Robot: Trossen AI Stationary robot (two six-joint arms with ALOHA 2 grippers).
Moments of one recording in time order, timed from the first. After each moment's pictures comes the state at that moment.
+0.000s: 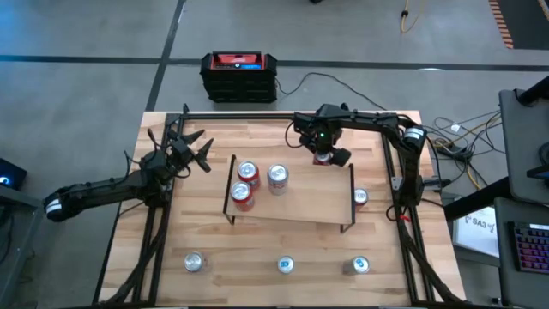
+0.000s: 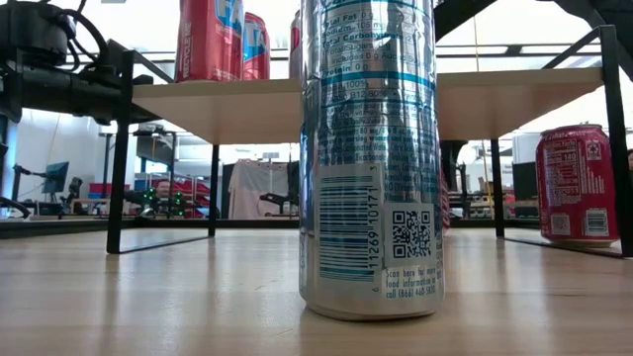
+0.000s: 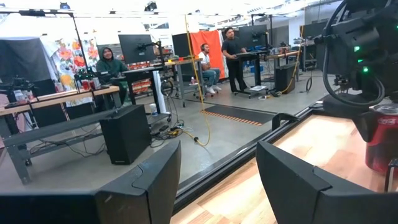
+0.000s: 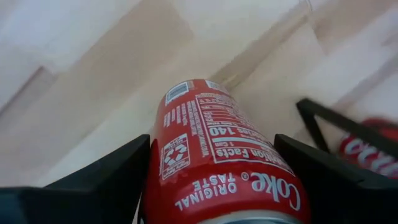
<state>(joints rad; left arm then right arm) 0.40 0.39 0.02 0.47 -0.43 0.17 -0.47 1.94 1.53 -1.25 -0.09 1.81</state>
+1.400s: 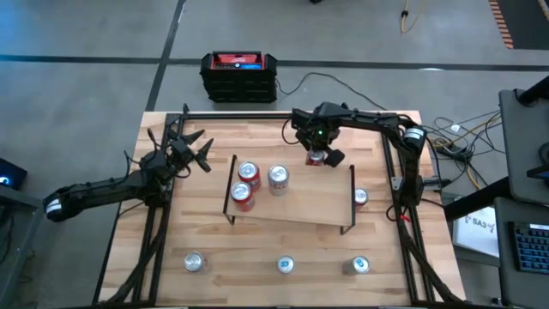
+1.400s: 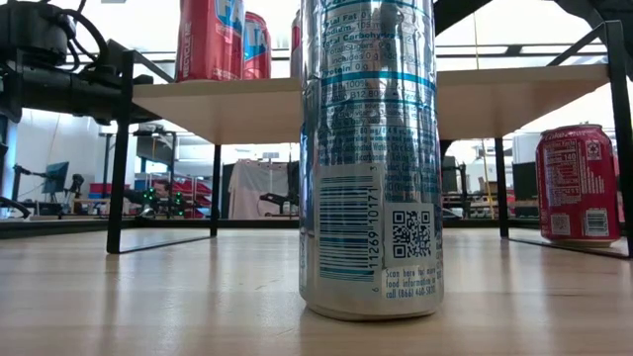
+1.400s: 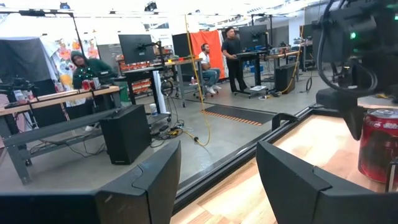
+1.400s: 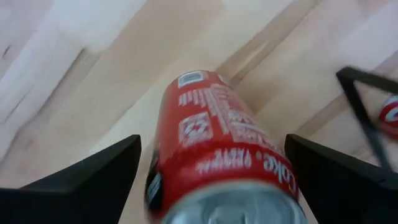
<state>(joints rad) 0.40 0.39 0.02 0.47 -0.43 0.17 -0.47 1.93 1.58 -1.21 -0.14 1.87</state>
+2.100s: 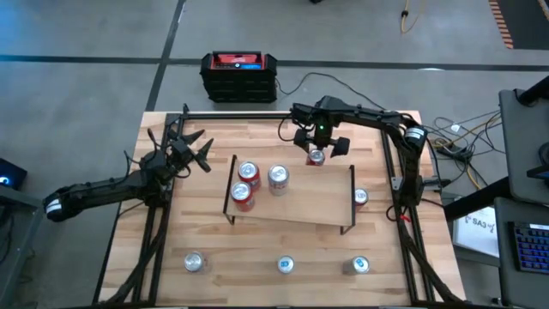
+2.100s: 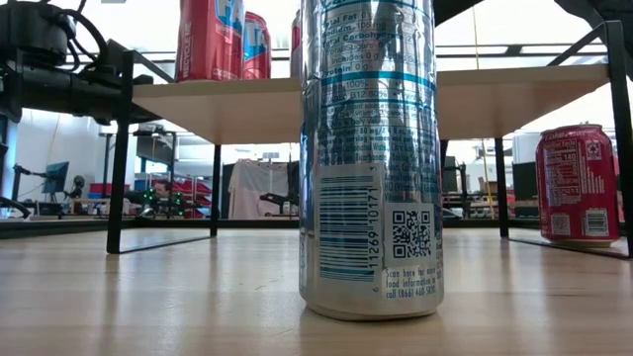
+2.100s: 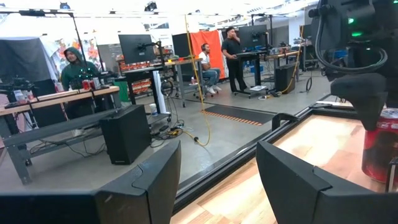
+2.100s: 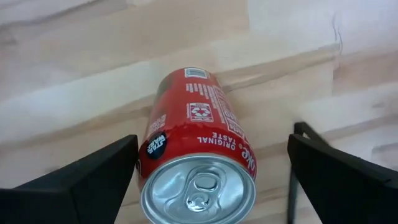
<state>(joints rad) 0.40 0.39 0.02 0.47 -0.43 0.17 -0.48 1.93 1.66 -1.33 -0.14 1.33</state>
